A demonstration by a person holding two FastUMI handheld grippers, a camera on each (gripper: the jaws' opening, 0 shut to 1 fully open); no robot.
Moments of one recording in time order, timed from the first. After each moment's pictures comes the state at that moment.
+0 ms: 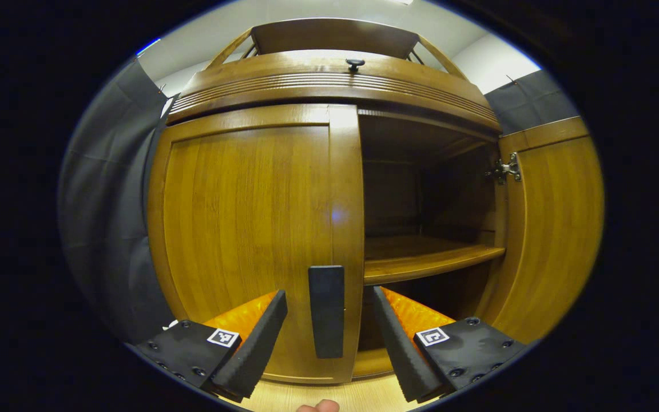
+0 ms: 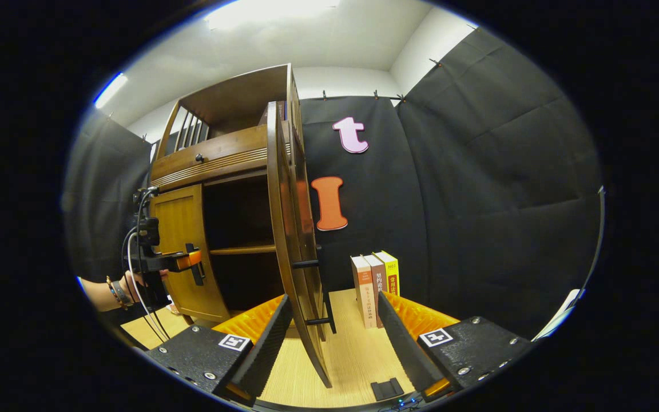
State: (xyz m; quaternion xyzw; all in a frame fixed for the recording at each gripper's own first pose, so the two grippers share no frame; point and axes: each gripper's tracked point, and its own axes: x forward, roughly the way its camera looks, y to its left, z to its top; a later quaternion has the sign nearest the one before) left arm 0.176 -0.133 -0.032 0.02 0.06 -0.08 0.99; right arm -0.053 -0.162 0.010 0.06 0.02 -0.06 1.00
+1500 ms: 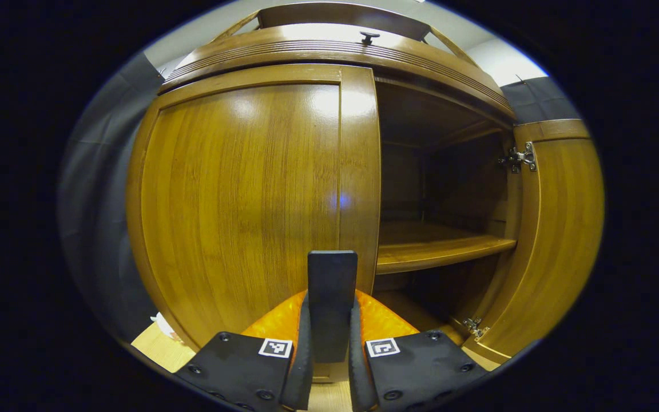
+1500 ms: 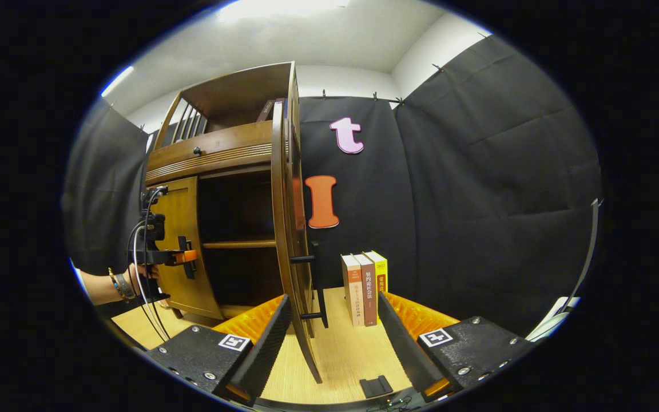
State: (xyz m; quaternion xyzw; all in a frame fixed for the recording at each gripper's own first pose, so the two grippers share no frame) left arm 0.196 -0.137 -0.057 0.01 0.10 -0.09 0.99; right arm -0.064 -0.162 0.003 0.04 0.03 -0.09 1.00
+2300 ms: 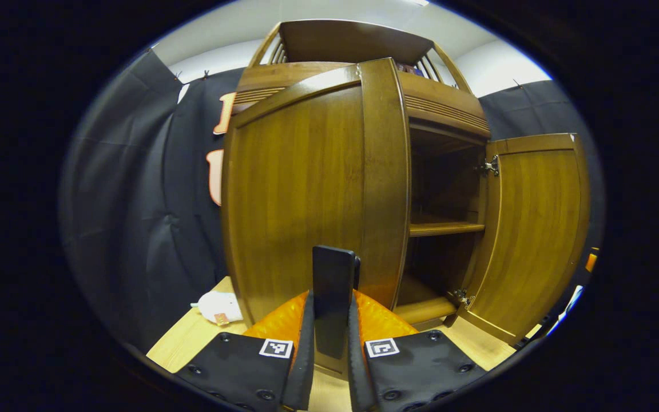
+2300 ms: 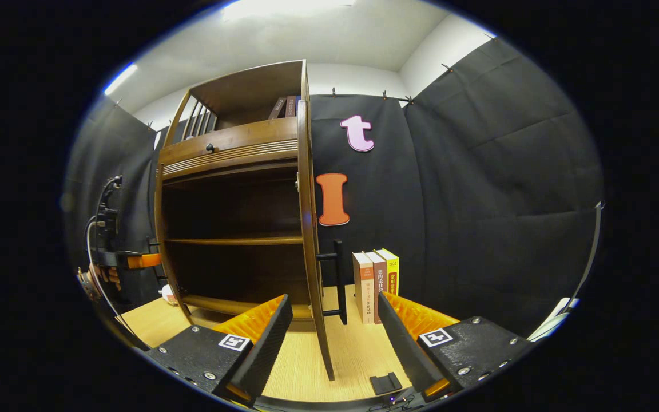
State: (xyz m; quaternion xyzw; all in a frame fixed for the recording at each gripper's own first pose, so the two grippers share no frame) left arm 0.044 -0.038 -0.026 0.00 0.11 -0.06 0.99; right arm -0.063 -0.140 0.003 0.03 0.03 -0.06 1.00
